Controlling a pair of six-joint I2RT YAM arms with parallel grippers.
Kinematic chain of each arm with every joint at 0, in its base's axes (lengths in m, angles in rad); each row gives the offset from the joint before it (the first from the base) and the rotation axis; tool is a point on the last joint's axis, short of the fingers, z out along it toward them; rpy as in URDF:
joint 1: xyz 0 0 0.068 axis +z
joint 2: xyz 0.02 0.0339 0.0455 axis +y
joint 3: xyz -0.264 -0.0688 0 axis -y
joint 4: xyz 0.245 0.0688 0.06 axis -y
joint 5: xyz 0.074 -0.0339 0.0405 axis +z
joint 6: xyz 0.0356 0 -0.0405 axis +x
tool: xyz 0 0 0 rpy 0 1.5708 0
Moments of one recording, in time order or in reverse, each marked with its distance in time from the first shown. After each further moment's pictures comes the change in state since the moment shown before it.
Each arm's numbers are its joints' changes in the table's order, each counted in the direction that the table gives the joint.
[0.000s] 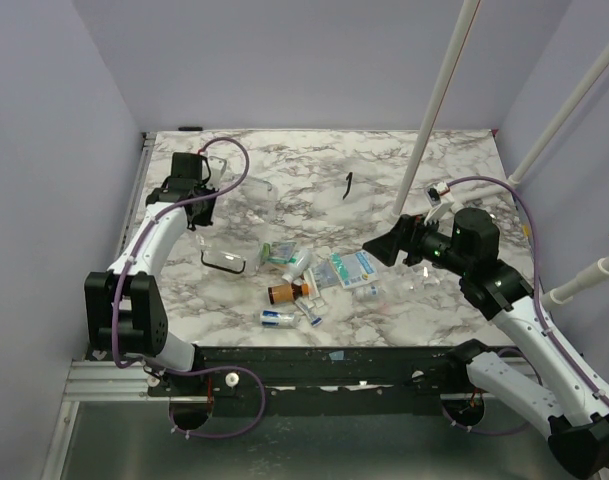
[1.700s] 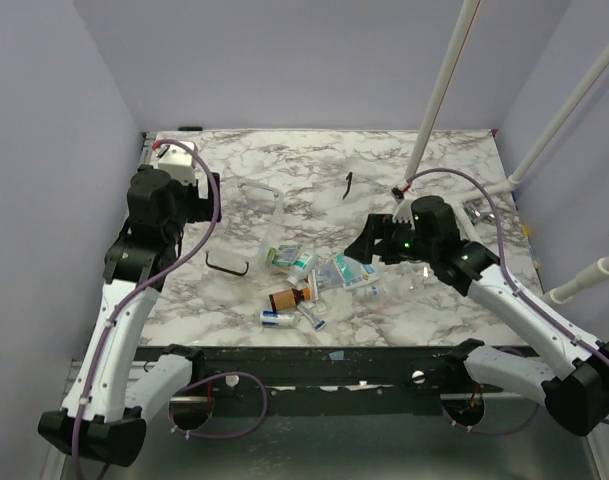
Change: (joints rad) left arm -0.138 -0.522 -0.021 0.048 0.105 -0.178; right arm 0.084 0.230 0.074 -0.074 -0.076 0.029
